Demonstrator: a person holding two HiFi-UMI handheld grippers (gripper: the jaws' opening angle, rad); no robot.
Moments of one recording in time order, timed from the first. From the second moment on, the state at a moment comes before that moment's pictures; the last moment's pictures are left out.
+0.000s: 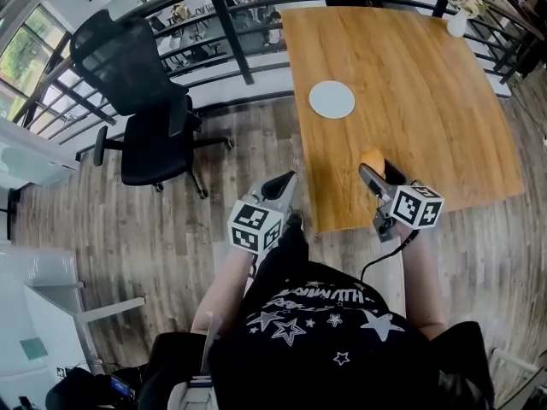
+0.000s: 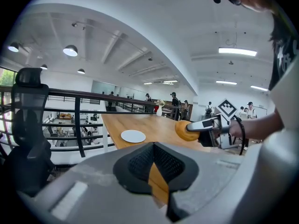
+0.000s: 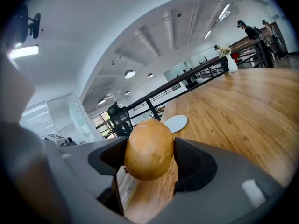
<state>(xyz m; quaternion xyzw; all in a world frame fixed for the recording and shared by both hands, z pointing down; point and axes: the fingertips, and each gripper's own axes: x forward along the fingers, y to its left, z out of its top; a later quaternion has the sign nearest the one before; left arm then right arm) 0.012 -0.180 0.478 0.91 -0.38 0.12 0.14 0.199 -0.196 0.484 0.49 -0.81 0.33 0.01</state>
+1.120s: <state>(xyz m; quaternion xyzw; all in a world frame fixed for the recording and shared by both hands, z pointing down) 0.011 -0.372 0.501 0.92 -0.33 0.12 0.19 0.173 -0.381 0.519 0.52 -0.78 0.35 0.08</state>
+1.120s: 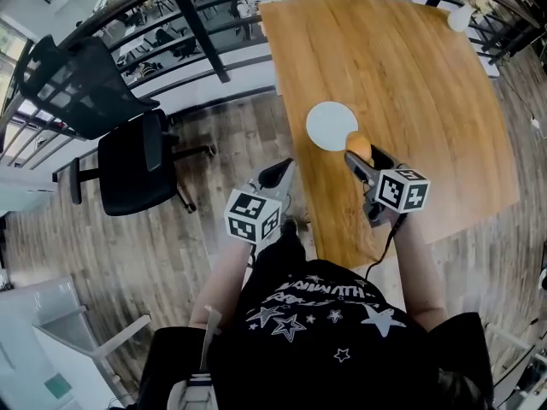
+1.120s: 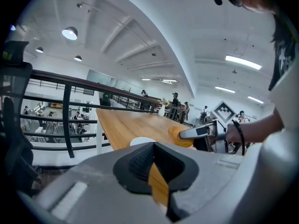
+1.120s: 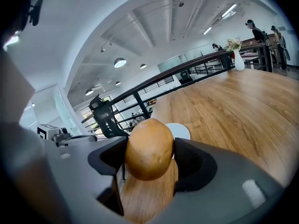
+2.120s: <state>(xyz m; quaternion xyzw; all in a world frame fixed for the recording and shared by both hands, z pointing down) -0.009 -0.430 0.546 0.91 -0.31 0.14 0.22 0.147 -0.473 0.593 0.54 -0.75 0.25 0.28</state>
